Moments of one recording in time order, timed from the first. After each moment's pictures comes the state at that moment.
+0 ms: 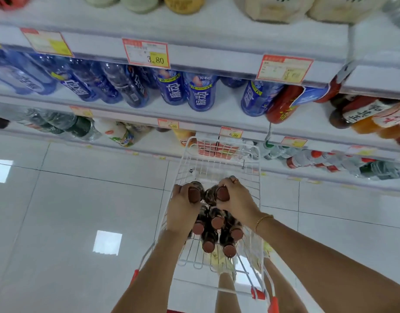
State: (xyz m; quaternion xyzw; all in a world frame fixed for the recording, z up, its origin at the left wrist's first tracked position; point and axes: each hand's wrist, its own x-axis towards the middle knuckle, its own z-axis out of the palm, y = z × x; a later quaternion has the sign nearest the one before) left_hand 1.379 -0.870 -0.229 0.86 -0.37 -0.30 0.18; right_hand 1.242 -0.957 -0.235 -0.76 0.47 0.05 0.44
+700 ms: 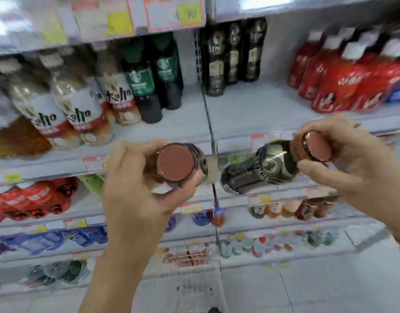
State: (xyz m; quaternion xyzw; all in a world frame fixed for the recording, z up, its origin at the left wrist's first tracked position) left_hand 1.296 -0.957 0.263 0.54 -0.65 0.07 0.54; right_hand 1.030 -1.034 0.267 -0.79 0.36 -0.43 0.24
